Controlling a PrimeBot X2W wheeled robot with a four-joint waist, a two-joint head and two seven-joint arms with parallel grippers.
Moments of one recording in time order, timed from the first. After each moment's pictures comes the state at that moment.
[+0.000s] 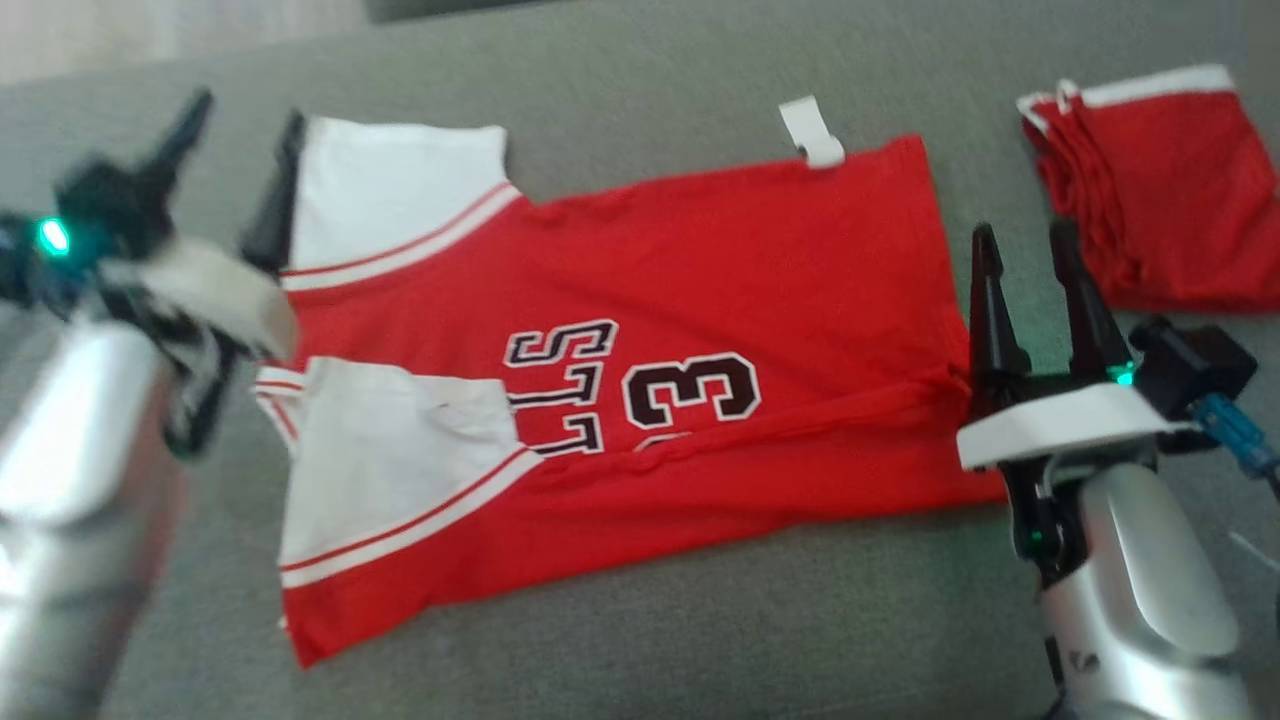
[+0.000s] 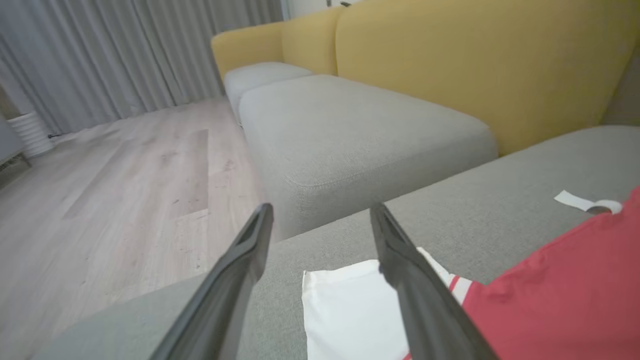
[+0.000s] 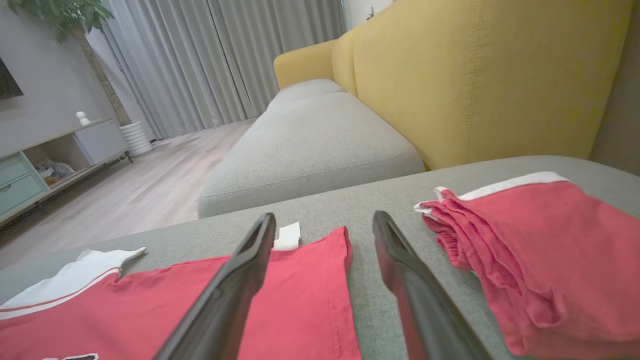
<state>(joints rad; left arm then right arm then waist) -0.70 0.43 -0.46 0.51 -0.44 -0.03 -0.05 -0.33 -0.05 0.04 0.36 0.25 0.13 -0.22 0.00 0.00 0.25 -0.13</state>
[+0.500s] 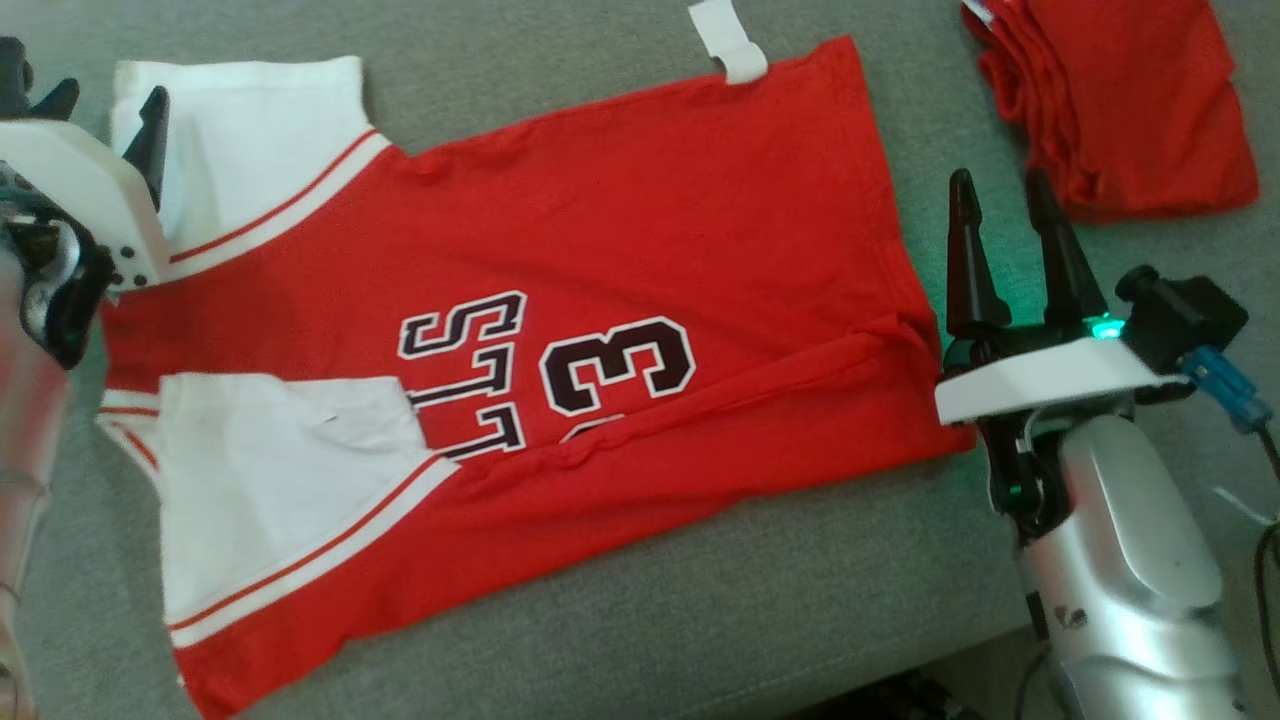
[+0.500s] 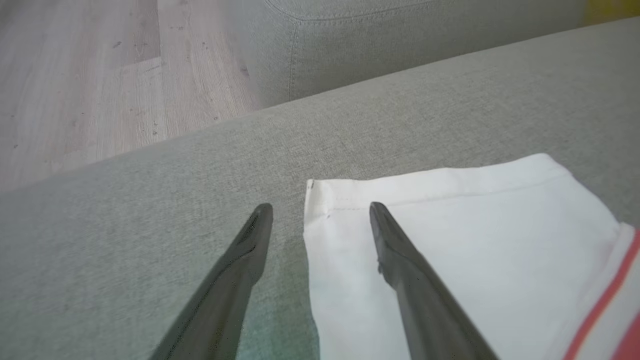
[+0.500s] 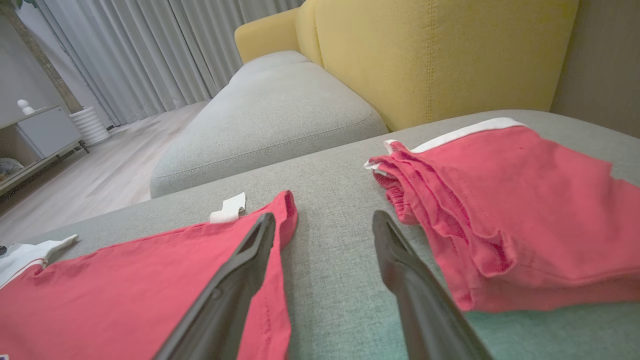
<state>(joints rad) -0.97 0.47 -0.48 0.88 -0.55 -0.12 0.25 -0.42 -0.05 0.11 0.40 0.33 0.13 -0.25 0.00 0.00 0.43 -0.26</state>
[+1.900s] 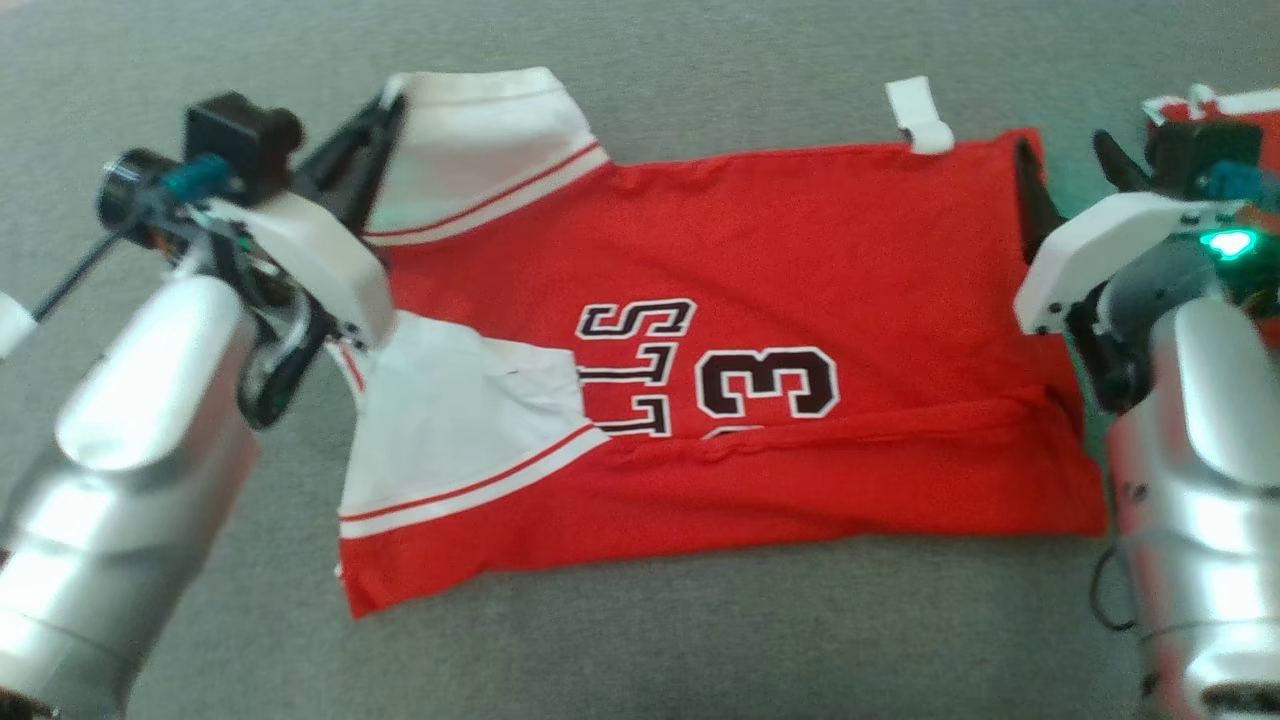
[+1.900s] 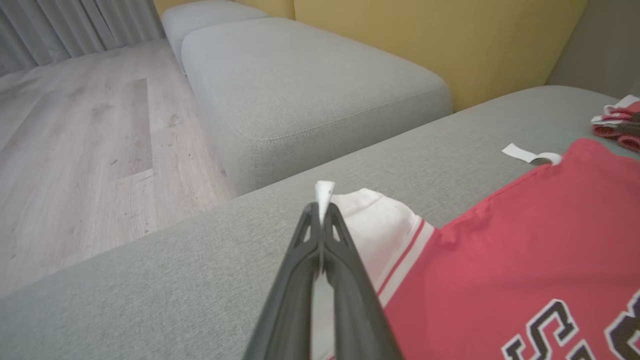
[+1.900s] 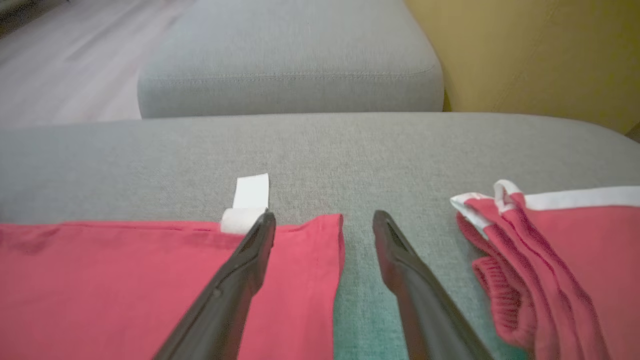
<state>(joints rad) -0.87 0.41 -0.71 0.56 -0.61 -0.12 0.06 -0.63 -0.08 -0.09 0.57 0.02 0.13 0.18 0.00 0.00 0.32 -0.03</state>
